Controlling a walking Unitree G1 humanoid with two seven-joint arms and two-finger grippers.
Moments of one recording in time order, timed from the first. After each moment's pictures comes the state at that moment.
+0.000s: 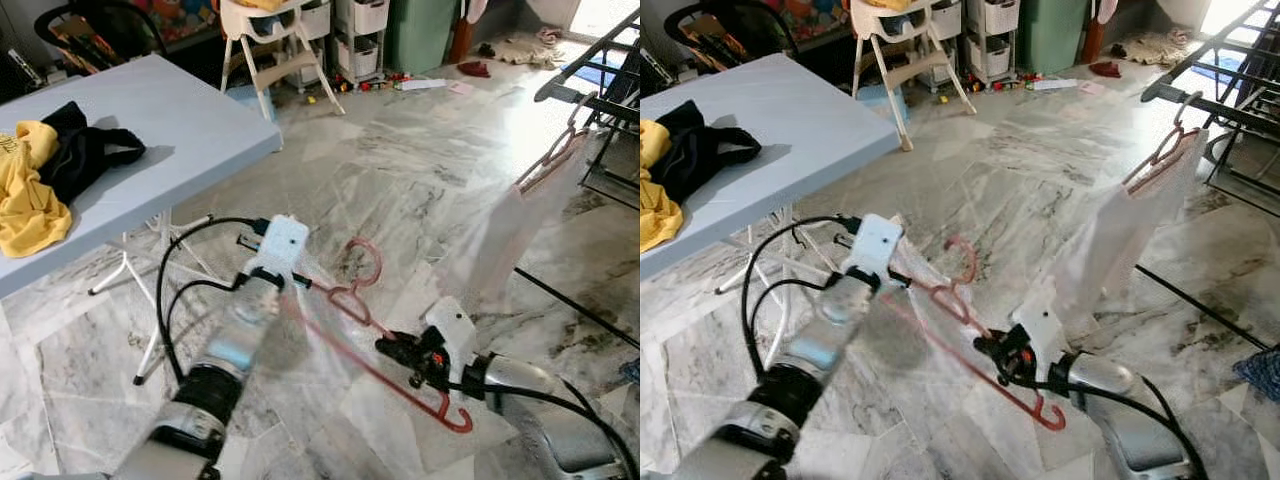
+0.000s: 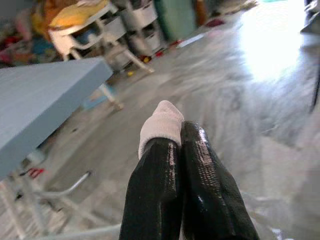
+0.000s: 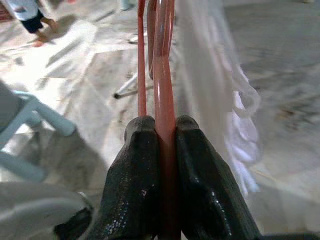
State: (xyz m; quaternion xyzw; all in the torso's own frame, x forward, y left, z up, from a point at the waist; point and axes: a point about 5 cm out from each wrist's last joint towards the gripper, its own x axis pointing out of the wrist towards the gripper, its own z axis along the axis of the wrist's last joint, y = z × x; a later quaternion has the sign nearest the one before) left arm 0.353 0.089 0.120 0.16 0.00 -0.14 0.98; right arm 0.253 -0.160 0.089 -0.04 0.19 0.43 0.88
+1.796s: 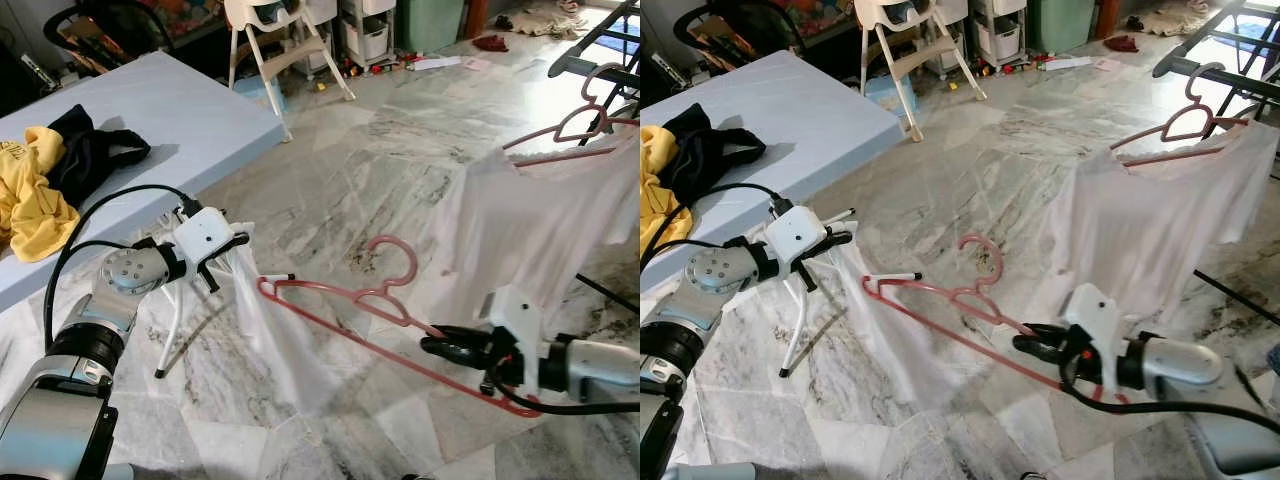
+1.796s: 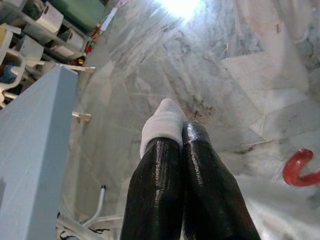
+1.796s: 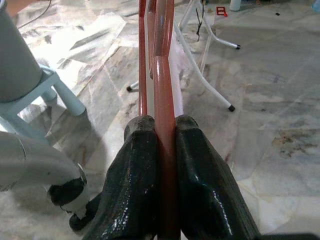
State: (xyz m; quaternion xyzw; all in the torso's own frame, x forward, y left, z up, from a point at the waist) left arm 0.362 0.205 0.150 0.35 0.02 -0.34 0.87; right arm 0.241 -0.211 0.138 -0.14 0.17 0.48 0.85
